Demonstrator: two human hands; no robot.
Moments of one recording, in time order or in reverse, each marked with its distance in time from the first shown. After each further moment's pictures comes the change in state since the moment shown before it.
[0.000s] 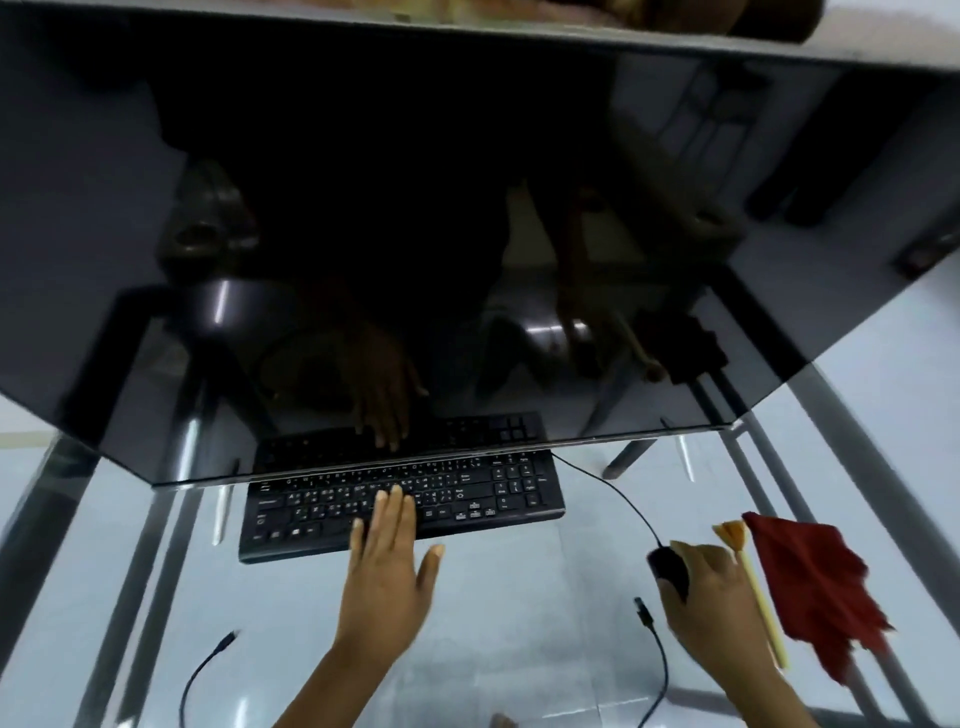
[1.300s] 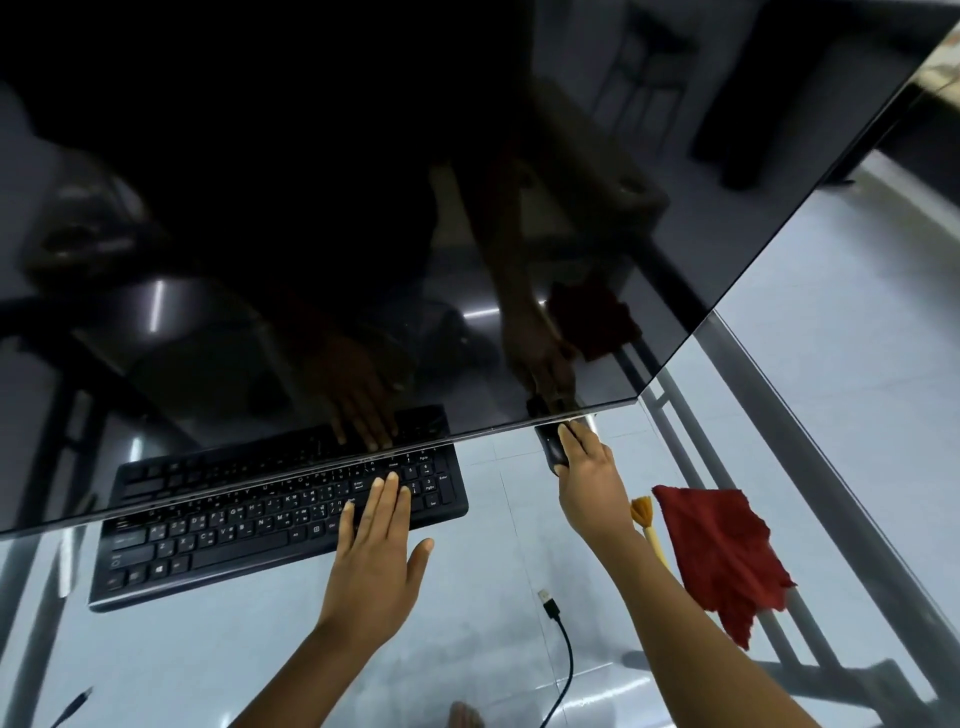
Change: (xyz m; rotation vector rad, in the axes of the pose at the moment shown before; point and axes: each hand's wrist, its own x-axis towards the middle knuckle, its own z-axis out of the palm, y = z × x) left_hand 0.042 0.108 0.051 0.138 -0.133 0.229; right_hand 0.106 0.016 -0.012 0.111 -0.030 0.000
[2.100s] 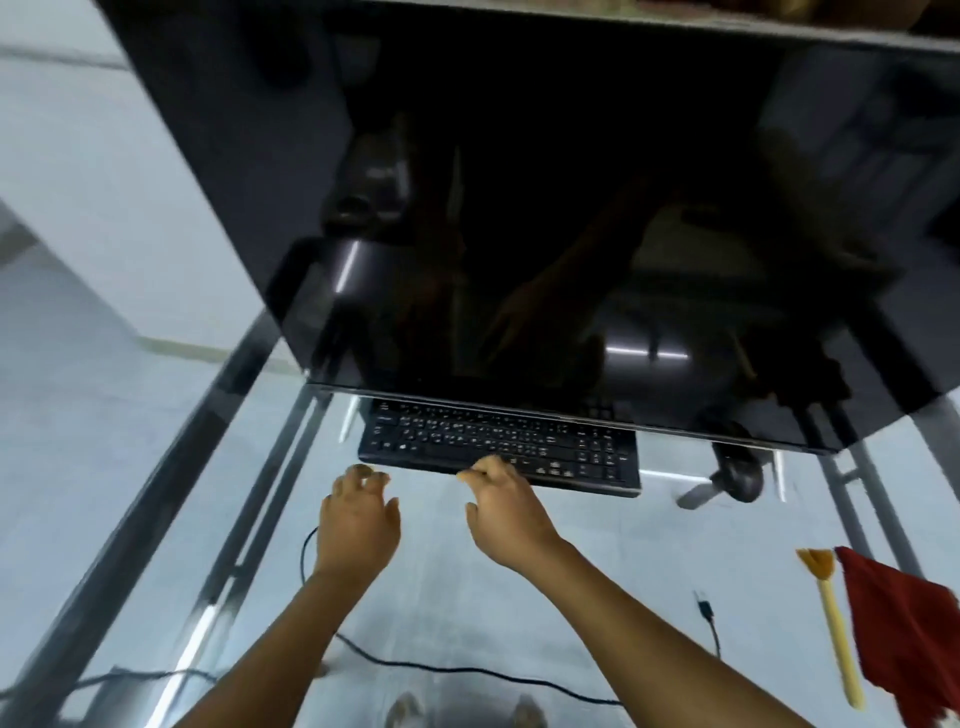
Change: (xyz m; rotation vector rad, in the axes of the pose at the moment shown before) left_hand -0.107 -0.125 -0.061 -0.148 0.128 -0.533; right_hand -0.106 -0.221 0.062 0.002 -0.380 -0.634
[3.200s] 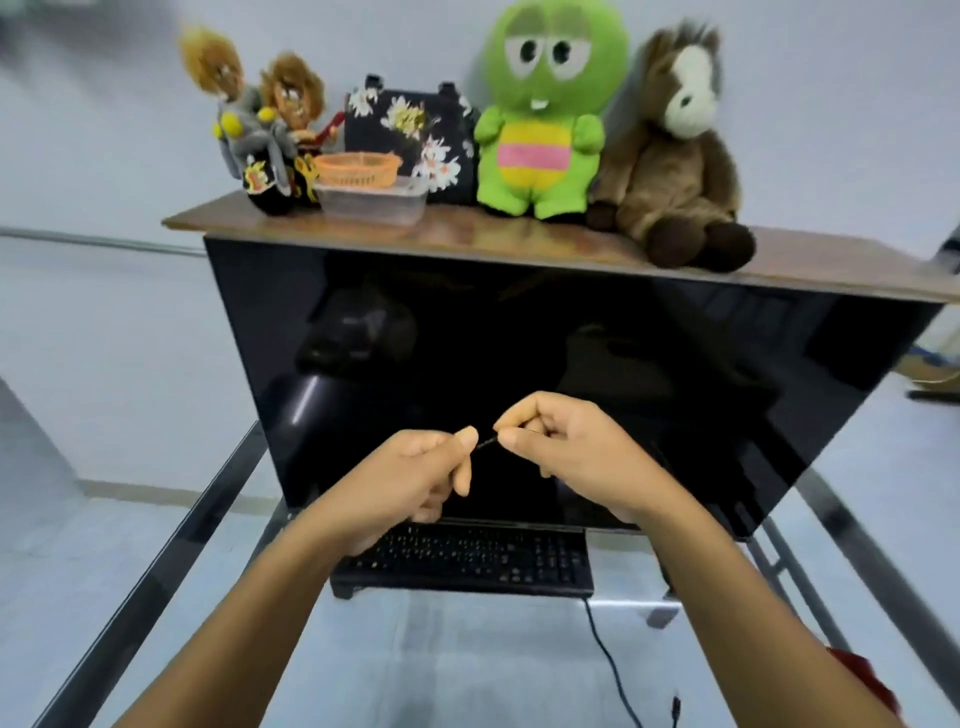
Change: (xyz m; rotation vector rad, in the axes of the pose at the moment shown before) left_hand -0.024 0.088 -0.239 -1.048 -0.393 0.249; right_hand -0.052 -0.100 -0.224 0.634 0.150 -0.154
